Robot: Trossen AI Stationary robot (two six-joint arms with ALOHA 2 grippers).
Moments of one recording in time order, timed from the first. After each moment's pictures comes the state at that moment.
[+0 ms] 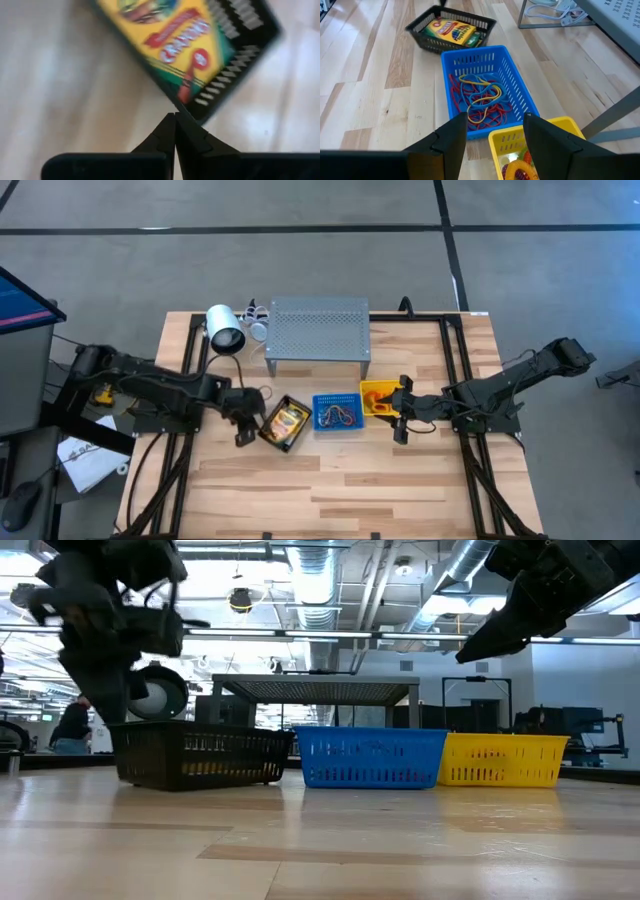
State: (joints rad) left arm -0.10 1.16 0.57 -0.52 0.12 -0.45; right arm 0.35 1.01 0.51 -0.12 0.46 0.27
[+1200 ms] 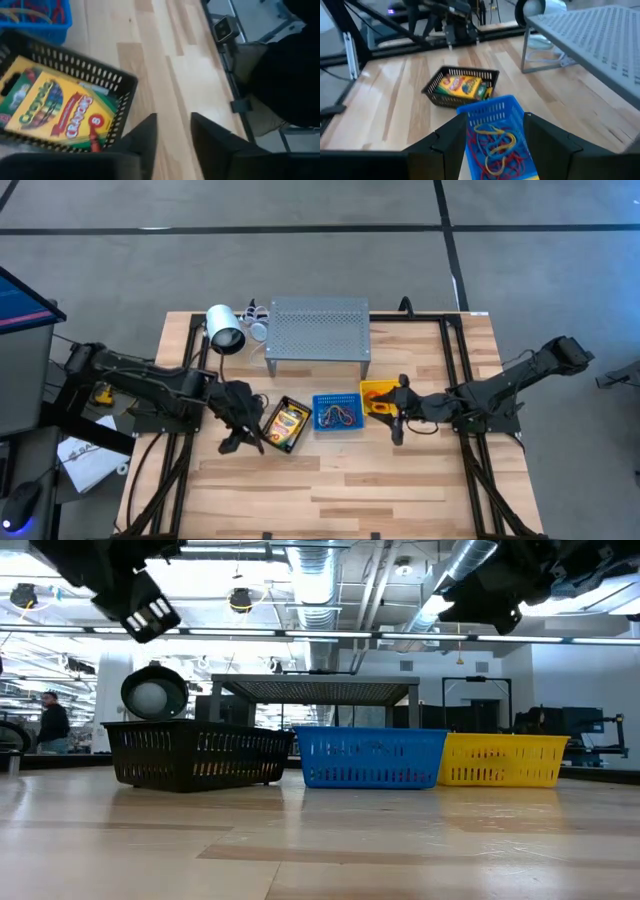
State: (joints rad) left arm -0.18 1.05 0.71 -0.48 0.33 -0.21; right arm 0.38 1.02 0.51 0.11 0.53 0.30
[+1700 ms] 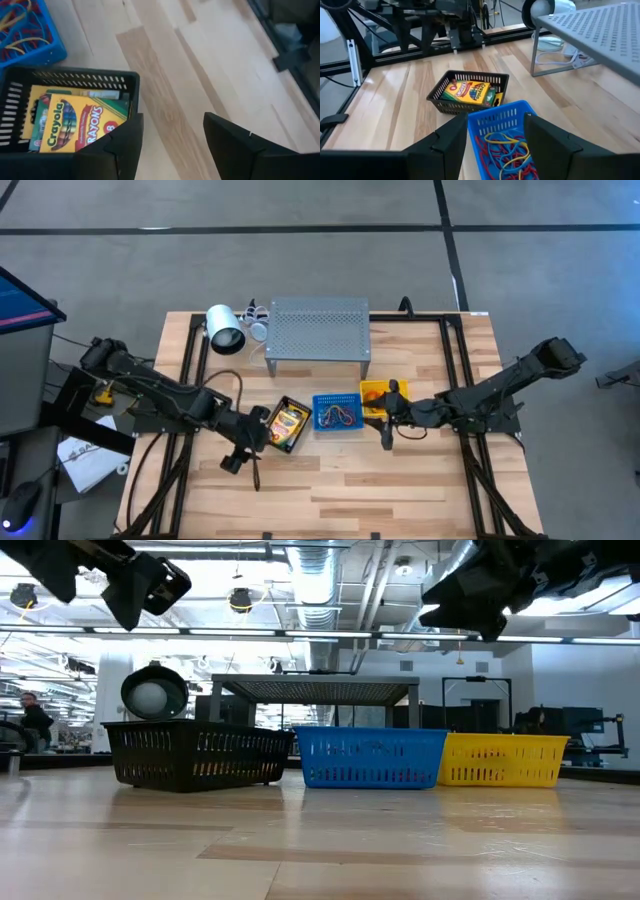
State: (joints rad) left arm -0.41 1.24 0.88 -0.62 0.03 -0.01; right arm 0.39 1.17 0.51 0.31 0.53 0.30
